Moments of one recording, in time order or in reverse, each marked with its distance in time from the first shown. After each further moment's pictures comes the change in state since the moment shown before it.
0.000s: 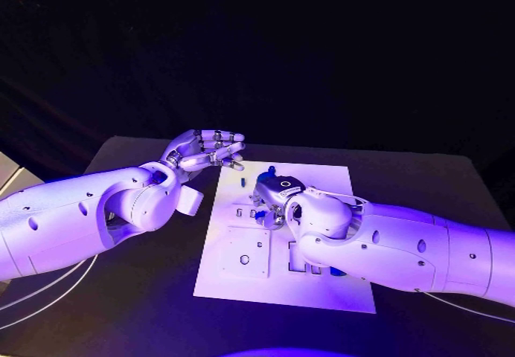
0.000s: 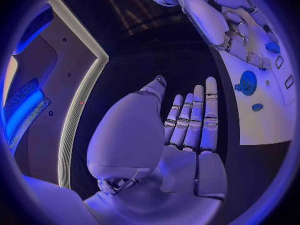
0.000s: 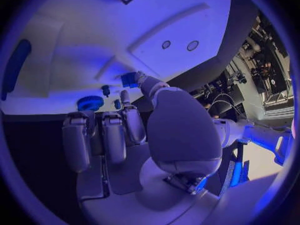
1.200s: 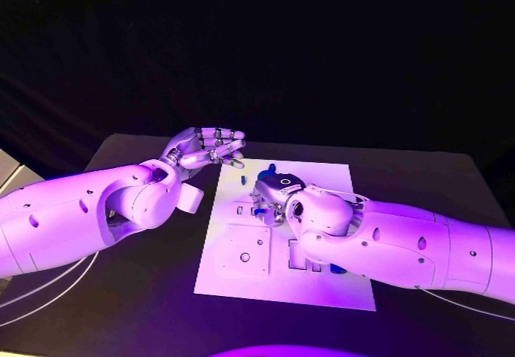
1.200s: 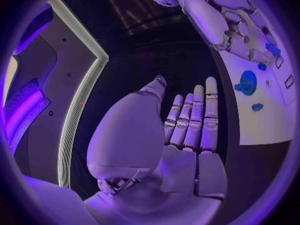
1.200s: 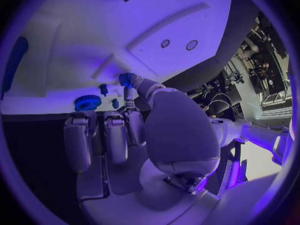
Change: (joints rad) left arm 0.000 0.001 0.000 -0.001 0.000 0.000 0.000; left_hand 0.000 0.000 0.000 0.000 0.000 0.000 0.000 0.000 0.000 0.000 0.000 0.000 0.000 0.000 0.000 0.000 0.000 0.000 0.000 0.000 0.004 0.001; right arm 0.000 0.001 -0.002 -0.009 0.001 -0.008 0.036; right_hand 0.051 0.051 0.045 -0.019 0.000 0.104 -0.050 0.085 0.019 0.038 -0.038 0.031 0.000 0.000 -0.040 0.000 0.000 0.000 0.000 -0.025 0.000 0.000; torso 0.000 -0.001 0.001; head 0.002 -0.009
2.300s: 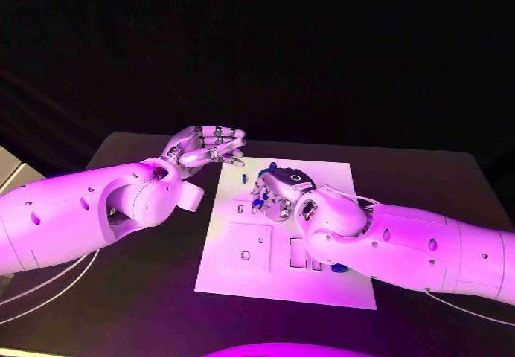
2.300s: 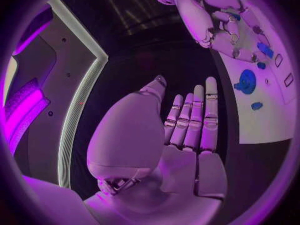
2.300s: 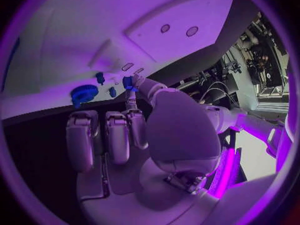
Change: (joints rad) left arm 0.000 -0.001 -0.003 -0.006 0.000 0.000 -0.001; left_hand 0.000 0.000 0.000 0.000 0.000 0.000 0.000 0.000 0.000 0.000 0.000 0.000 0.000 0.000 0.000 0.004 0.000 0.000 0.000 0.000 0.000 0.001; right arm -0.015 -0.045 -0.004 0.009 0.037 -0.204 0.089; right_hand -0.031 0.032 0.024 -0.003 -0.007 0.025 -0.037 0.070 0.013 0.023 -0.038 0.041 0.000 0.002 -0.031 0.000 0.001 0.000 0.002 -0.030 0.007 0.001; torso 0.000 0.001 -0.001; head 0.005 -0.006
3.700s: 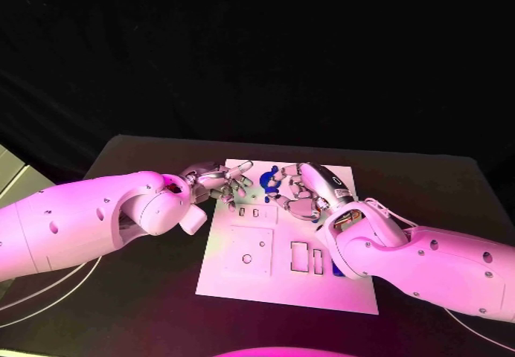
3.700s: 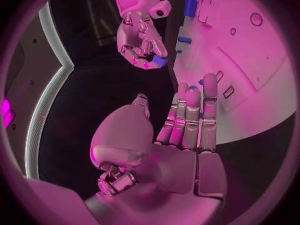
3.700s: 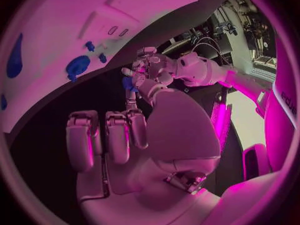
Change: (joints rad) left arm -0.006 0.034 -0.024 -0.023 -0.125 0.075 -0.425; left_hand -0.376 0.227 -0.339 0.054 0.000 -0.013 -0.008 0.173 0.026 0.016 -0.081 0.708 0.404 0.343 -0.092 0.680 0.376 0.000 0.054 -0.072 0.496 0.270; right arm -0.038 -0.172 0.021 0.134 0.241 -0.359 0.258; right_hand 0.000 -0.001 -0.001 -0.001 0.002 -0.019 0.001 0.028 0.000 0.000 0.000 -0.009 0.001 0.000 0.000 0.000 -0.001 0.000 -0.004 -0.003 0.000 0.000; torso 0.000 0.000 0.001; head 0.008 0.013
